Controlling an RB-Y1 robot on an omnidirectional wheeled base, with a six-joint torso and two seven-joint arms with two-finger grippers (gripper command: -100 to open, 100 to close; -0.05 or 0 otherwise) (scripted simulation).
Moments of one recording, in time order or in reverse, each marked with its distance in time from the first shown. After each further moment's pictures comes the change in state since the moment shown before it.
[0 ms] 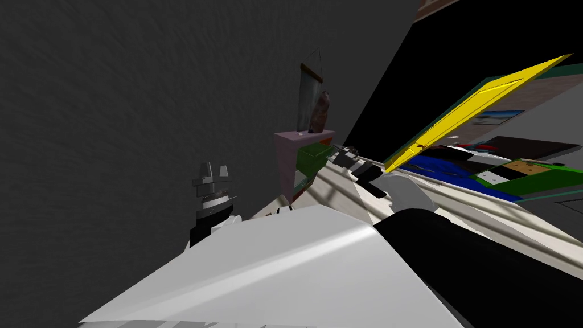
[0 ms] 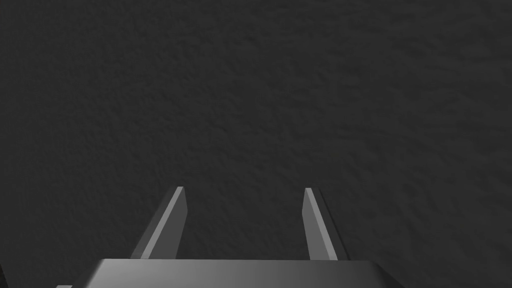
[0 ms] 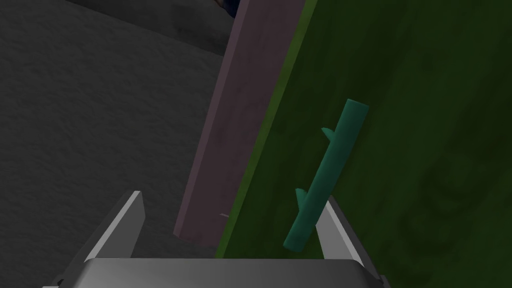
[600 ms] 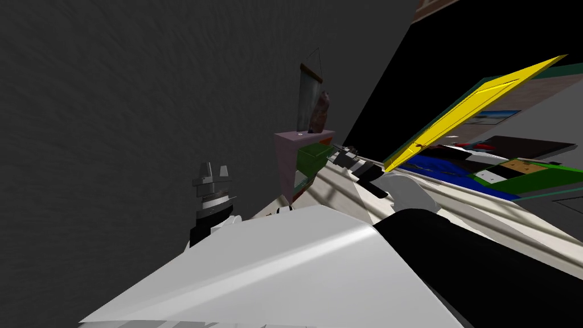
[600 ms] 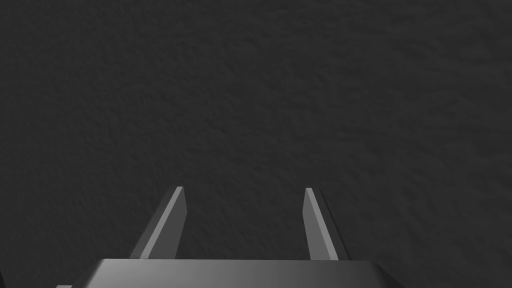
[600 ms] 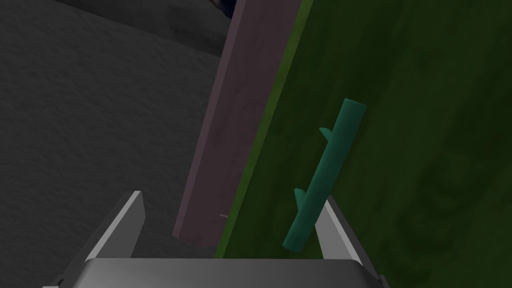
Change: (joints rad) left arm 0.000 0.000 0.000 0.000 0.000 0.000 0.000; right arm 0.011 -0.011 -0.009 -0.001 -0.001 -0.002 -0.020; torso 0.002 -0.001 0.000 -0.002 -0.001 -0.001
